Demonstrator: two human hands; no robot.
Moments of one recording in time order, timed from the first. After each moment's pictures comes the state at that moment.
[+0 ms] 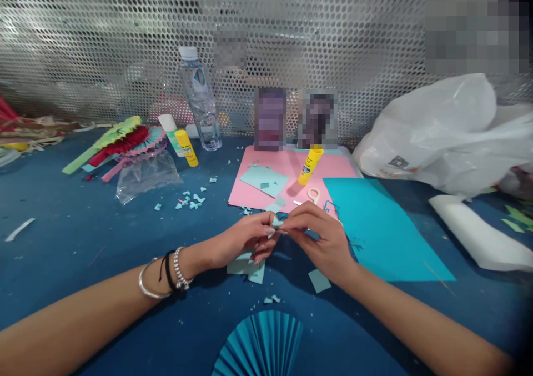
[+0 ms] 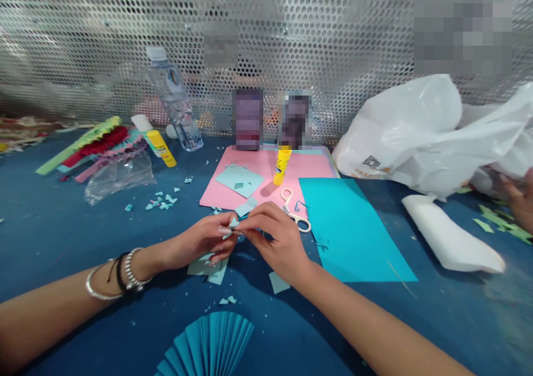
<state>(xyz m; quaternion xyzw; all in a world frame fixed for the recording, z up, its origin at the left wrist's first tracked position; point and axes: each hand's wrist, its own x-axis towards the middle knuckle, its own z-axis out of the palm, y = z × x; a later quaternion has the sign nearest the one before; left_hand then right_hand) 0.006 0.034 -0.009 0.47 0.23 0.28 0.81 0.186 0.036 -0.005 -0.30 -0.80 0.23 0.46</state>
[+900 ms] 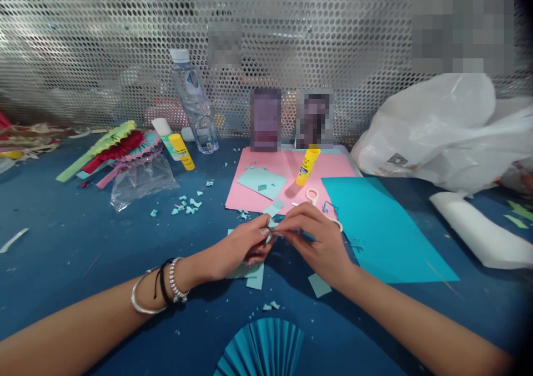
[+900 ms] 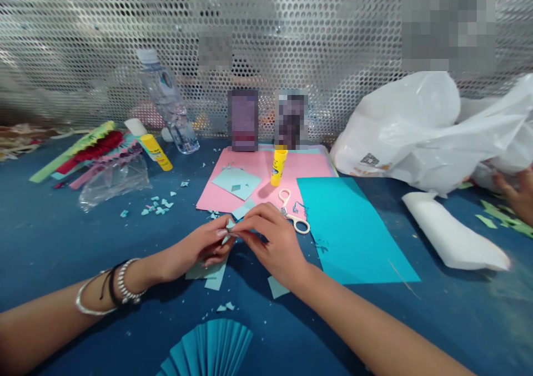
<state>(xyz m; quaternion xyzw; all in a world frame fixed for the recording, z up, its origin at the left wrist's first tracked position) 0.007 0.027 -0.007 0.53 0.30 0.29 0.74 0.184 0.038 -0.006 -0.34 -0.80 0.22 0.44</state>
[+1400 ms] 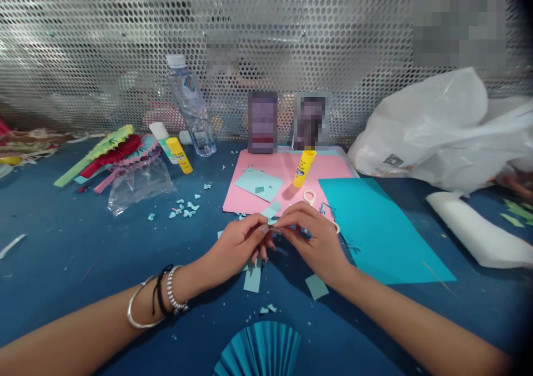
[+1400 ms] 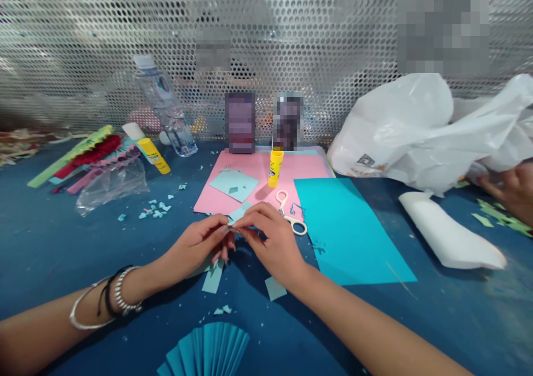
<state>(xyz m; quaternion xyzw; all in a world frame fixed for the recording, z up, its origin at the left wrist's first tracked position) 0.011 0.030 -0.011 0.64 0.40 0.33 0.57 0.185 0.040 -0.008 -0.36 -0.78 0.26 0.44</state>
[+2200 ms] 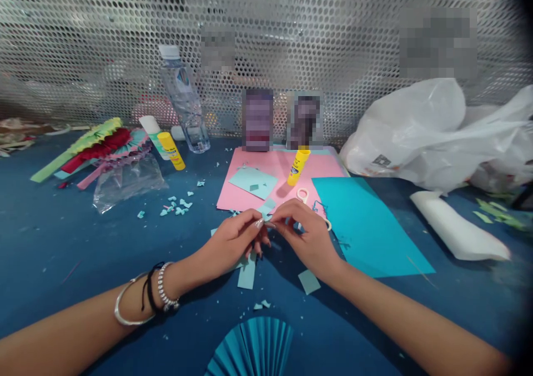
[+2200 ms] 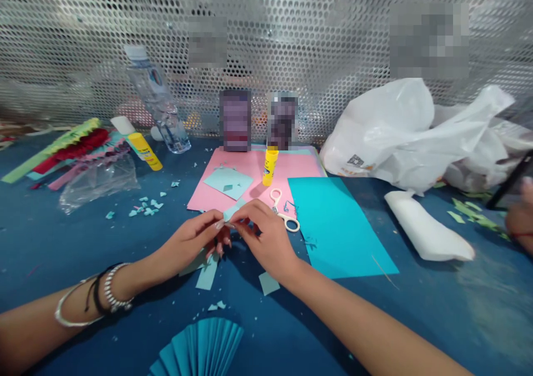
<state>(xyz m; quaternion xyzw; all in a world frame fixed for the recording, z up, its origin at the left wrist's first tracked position) 0.012 0.032 -0.006 0.62 0.40 0.32 0.59 0.184 0.040 -0.008 -0.37 -0.77 0.27 0.44</state>
